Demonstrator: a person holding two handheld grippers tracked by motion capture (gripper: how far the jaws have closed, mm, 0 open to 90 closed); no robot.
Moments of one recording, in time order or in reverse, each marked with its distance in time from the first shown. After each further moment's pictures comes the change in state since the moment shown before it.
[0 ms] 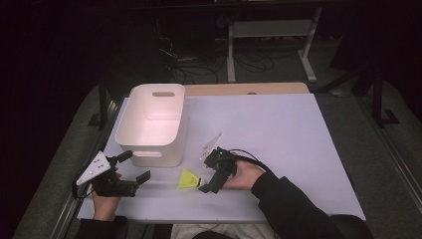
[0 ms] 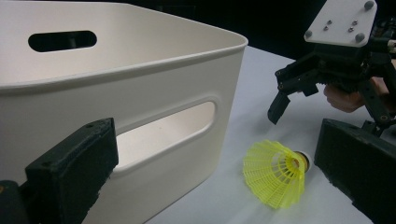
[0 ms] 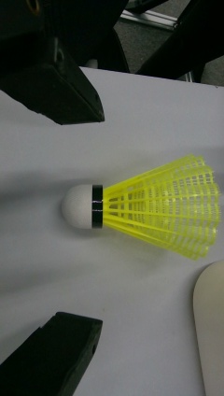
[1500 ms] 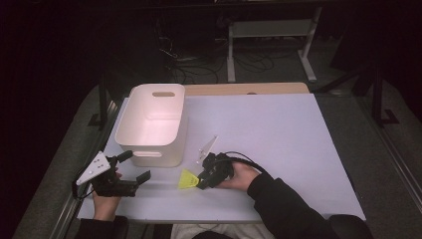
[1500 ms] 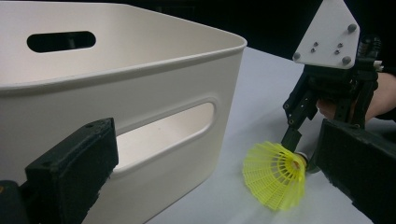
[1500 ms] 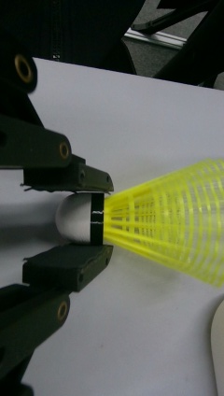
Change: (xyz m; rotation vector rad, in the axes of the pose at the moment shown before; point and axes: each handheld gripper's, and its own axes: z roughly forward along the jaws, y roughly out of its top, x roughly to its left) left arm 0.000 0.000 0.000 -0.005 -0.004 -0.005; right arm -0.004 -0.002 0.017 0.037 0.068 -0.010
